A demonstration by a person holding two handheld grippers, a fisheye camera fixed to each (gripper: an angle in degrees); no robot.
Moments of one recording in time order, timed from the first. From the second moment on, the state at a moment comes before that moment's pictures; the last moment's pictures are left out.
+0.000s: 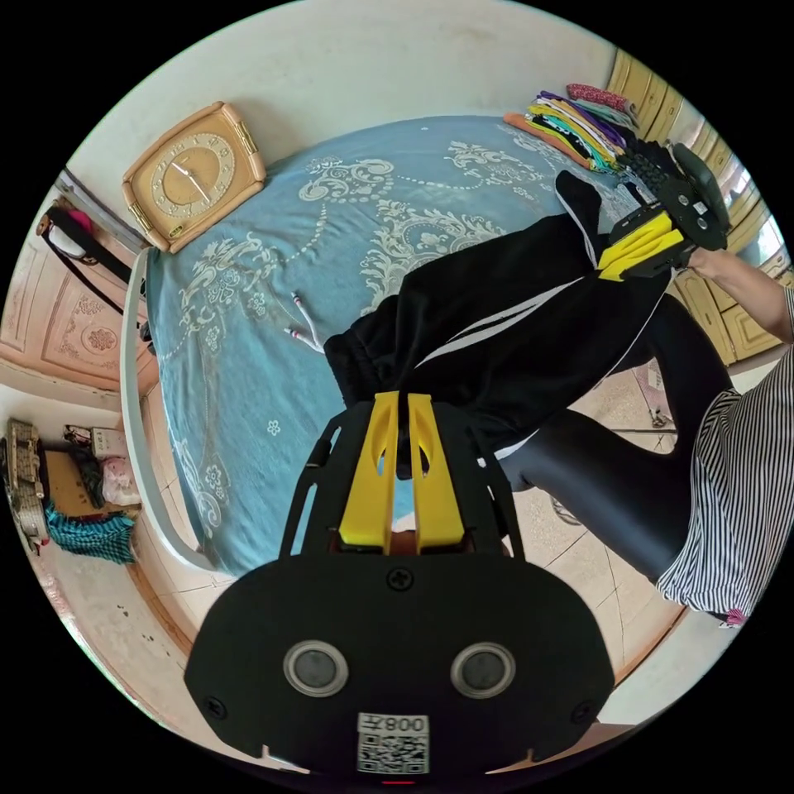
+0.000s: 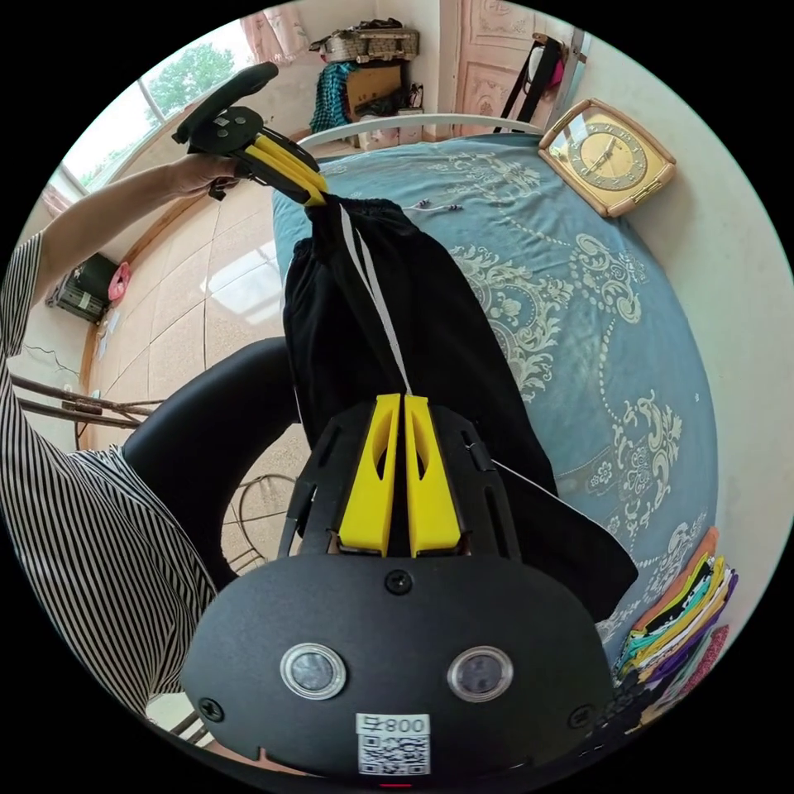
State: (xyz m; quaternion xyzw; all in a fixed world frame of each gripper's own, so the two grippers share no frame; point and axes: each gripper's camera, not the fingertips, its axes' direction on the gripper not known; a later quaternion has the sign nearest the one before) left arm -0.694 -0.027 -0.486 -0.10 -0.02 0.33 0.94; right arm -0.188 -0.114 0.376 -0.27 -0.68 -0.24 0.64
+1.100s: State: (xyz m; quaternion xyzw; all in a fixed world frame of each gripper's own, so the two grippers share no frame) left arm -0.757 0.120 -0.465 -0.16 -0.01 0.32 0.93; right arm -0.222 0.054 0.328 -0.33 -0.73 -0.22 0.56
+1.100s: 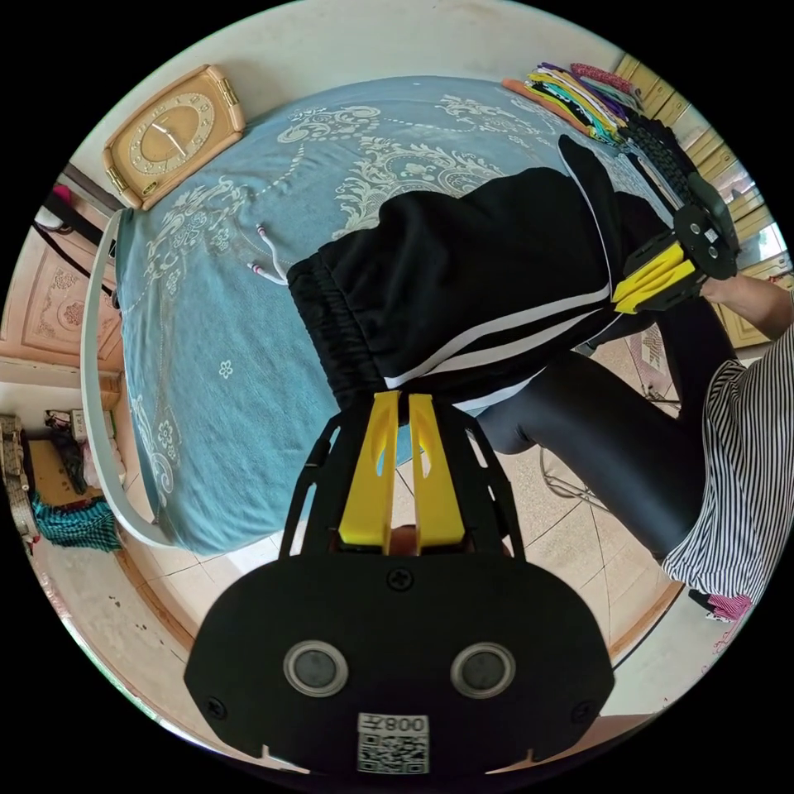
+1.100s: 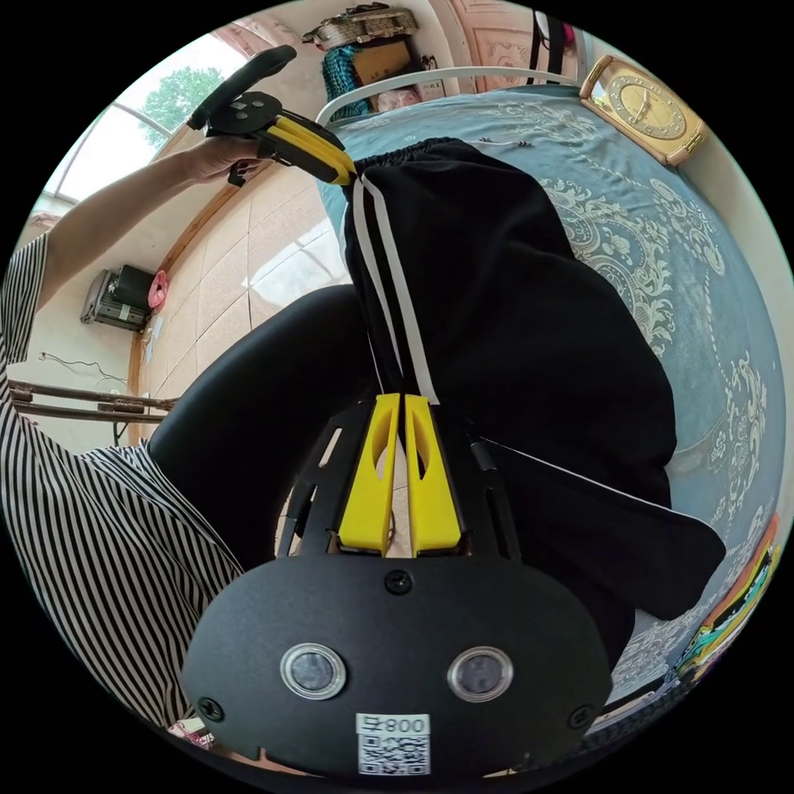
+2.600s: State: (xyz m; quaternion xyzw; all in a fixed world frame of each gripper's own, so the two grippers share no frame) left arm -0.716 0.212 -0.339 -0.04 0.13 0.17 0.98; right arm -0.118 0.207 0.453 -0.39 -0.76 0.01 0.52
